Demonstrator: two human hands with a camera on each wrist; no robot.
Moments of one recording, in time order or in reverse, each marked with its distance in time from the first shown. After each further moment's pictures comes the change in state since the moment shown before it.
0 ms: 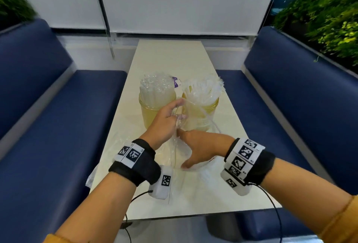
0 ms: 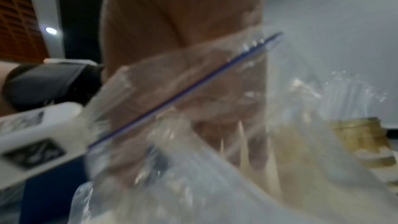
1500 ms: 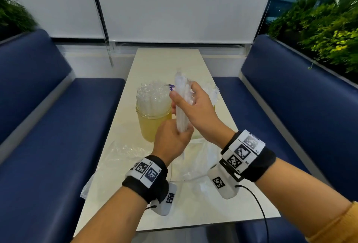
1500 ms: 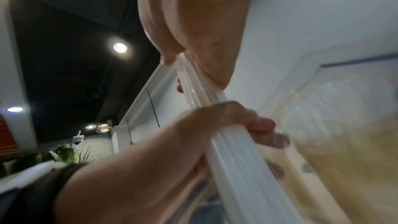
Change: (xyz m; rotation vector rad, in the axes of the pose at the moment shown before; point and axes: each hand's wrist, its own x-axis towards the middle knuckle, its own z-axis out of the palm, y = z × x) left_hand 0.004 -0.028 0.028 0.405 0.216 0.265; right_hand -0.011 -0.024 -0.061 1.179 0.874 -0.239
